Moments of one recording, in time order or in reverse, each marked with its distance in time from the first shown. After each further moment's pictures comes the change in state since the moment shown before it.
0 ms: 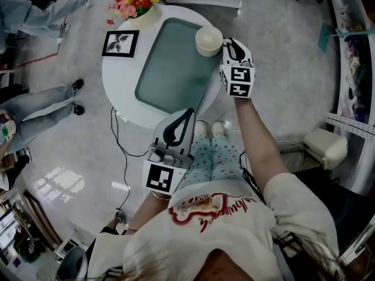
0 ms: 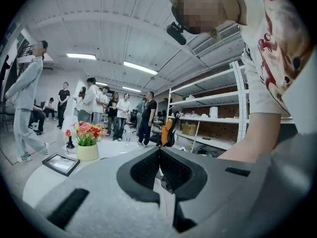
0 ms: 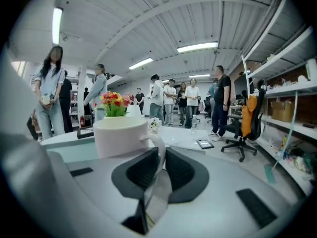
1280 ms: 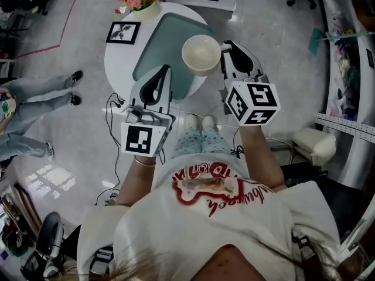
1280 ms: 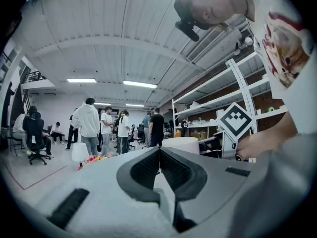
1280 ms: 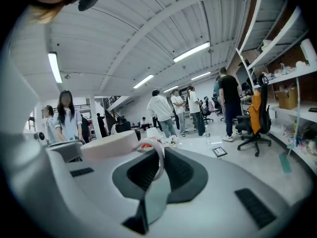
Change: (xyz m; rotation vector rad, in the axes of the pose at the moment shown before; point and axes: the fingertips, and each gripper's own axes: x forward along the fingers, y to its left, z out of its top) left arm -0.009 0.020 0.092 0.150 -0.157 0.103; right arm -0.174 0.044 0.165 0.194 -0.073 0.175
